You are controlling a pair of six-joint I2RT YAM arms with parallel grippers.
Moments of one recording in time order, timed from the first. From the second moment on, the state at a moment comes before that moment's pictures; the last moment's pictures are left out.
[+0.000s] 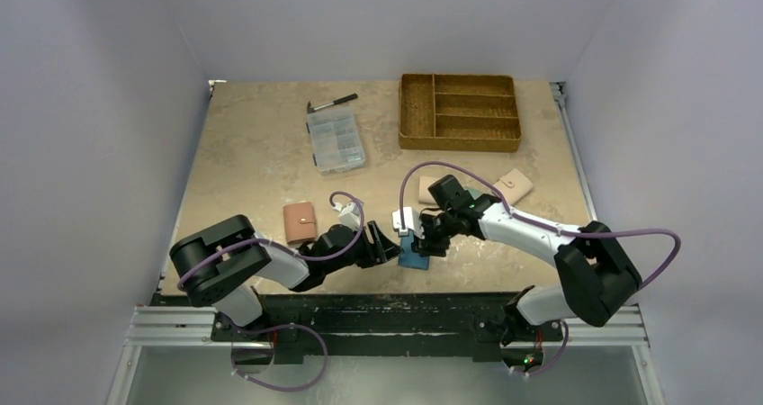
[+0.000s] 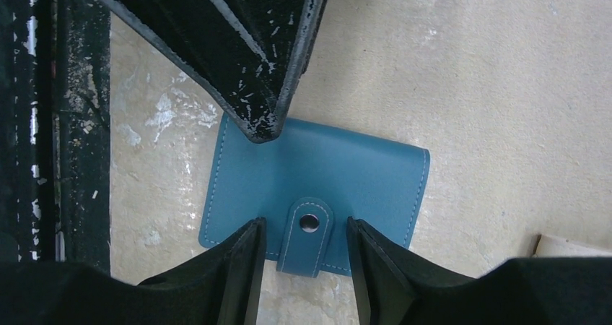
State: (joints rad) left arm -0.97 1.58 0.30 0.84 -0.01 -1.11; right arm 0.66 1.41 0.74 -0.44 -0.50 -0.88
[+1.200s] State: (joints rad) left arm -0.97 1.68 0.31 0.93 -0.01 -1.14; right arm 0.66 1.48 0.83 -0.51 -0.53 -0.86
